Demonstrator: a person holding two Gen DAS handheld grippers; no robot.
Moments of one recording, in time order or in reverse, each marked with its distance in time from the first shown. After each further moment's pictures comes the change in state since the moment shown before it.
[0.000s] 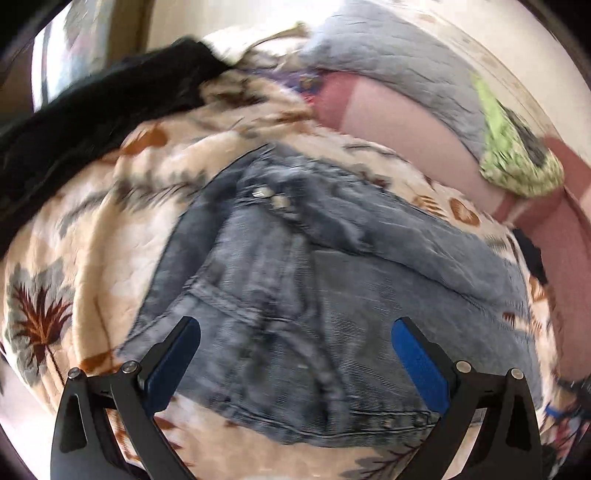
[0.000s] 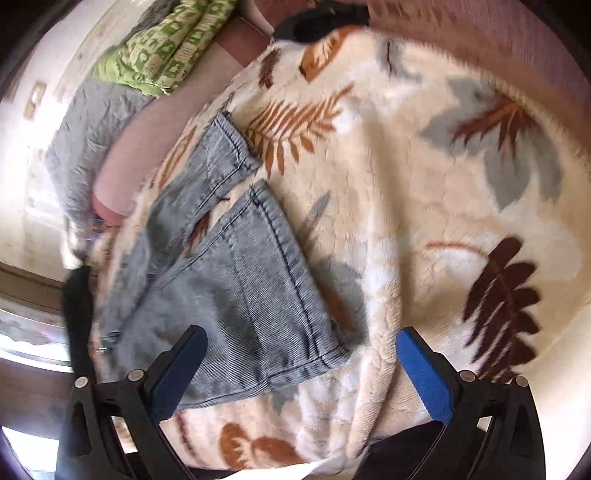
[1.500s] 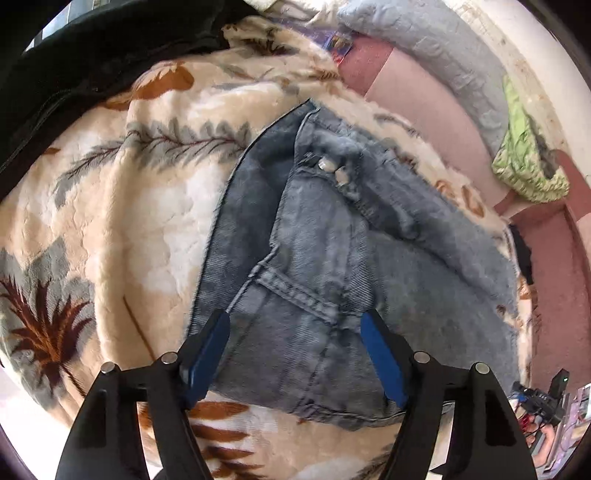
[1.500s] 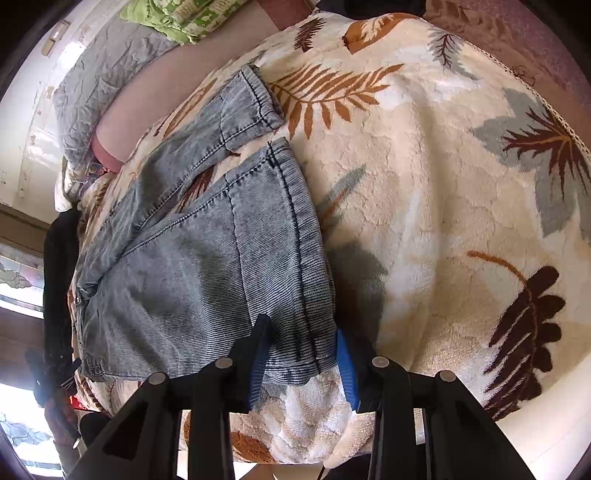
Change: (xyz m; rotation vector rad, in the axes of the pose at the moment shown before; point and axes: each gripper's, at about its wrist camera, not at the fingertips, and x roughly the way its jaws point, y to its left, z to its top) left arm 0.025 0.060 0.019 -0.063 0.231 -0.075; right arm 0.026 0.027 -0.002 -0.212 0.060 -0.119
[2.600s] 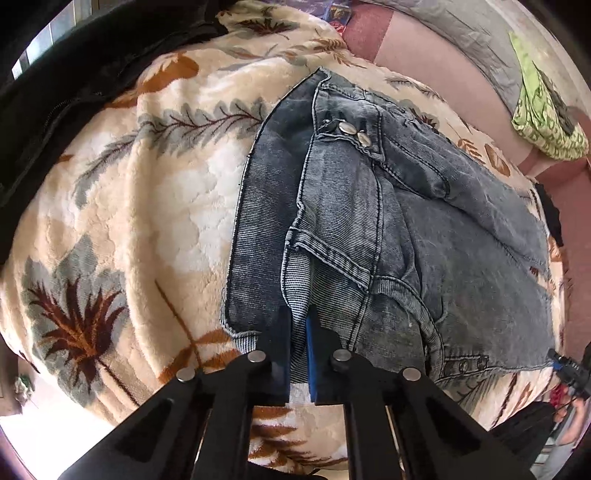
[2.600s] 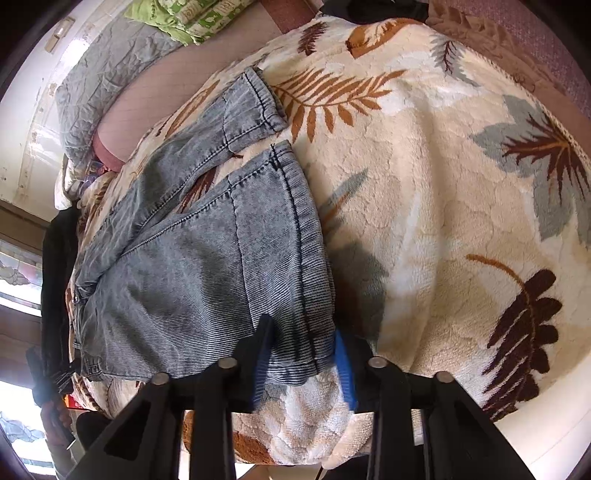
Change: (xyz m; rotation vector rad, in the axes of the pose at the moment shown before) left arm -0.007 -0.003 -0.019 0.109 0.073 0.141; right arm -0.002 0.006 -0.001 -0.047 -0.015 -0.014
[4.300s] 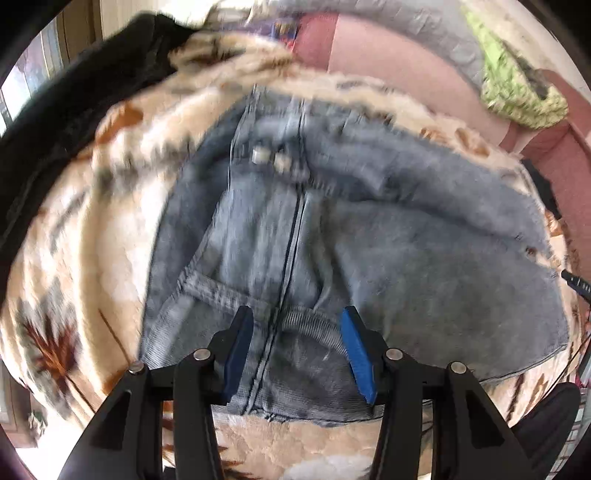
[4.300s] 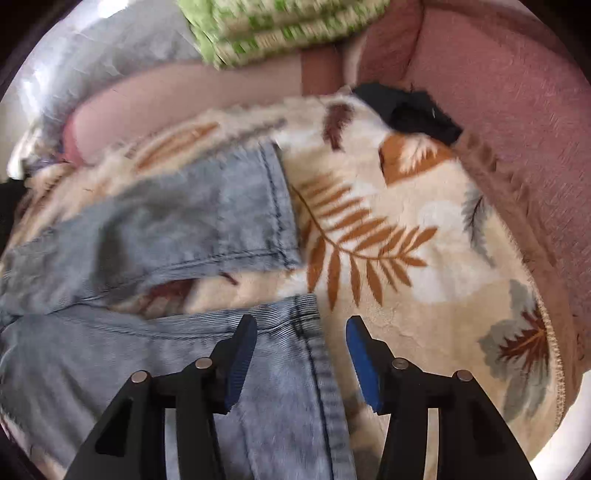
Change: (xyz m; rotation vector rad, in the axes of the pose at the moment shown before) left arm -0.010 -0.057 0.003 0.133 -0.120 0.000; right arm 0.002 0.078 0.082 -0.255 -0.271 -0.305
